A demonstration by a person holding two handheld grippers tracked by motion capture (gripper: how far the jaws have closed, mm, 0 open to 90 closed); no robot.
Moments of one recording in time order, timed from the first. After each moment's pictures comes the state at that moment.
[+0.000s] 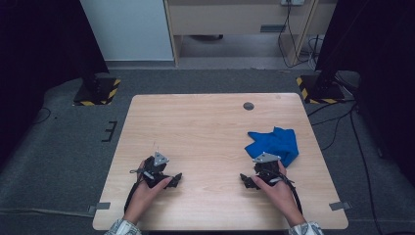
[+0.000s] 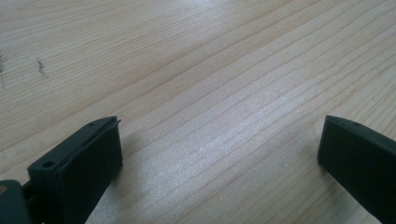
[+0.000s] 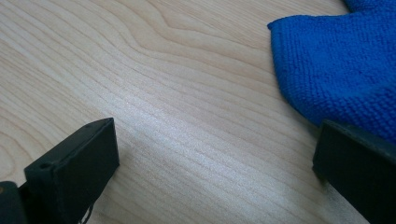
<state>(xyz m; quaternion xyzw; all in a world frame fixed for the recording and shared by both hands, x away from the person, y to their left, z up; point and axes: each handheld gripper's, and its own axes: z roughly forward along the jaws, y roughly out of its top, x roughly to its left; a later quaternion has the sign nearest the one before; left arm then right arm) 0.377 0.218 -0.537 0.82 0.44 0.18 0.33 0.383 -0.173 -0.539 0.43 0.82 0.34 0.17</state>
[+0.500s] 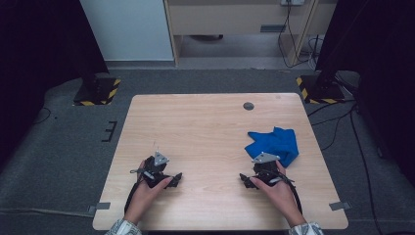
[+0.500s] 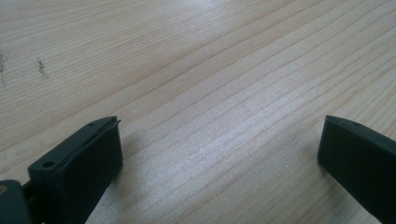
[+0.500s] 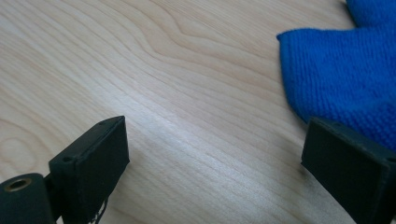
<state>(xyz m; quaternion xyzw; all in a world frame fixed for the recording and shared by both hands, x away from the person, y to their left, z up) 0.377 0.218 -0.537 0.81 0.44 0.18 0.33 0.379 -0.170 -0.529 0.40 0.83 0.34 0.17</state>
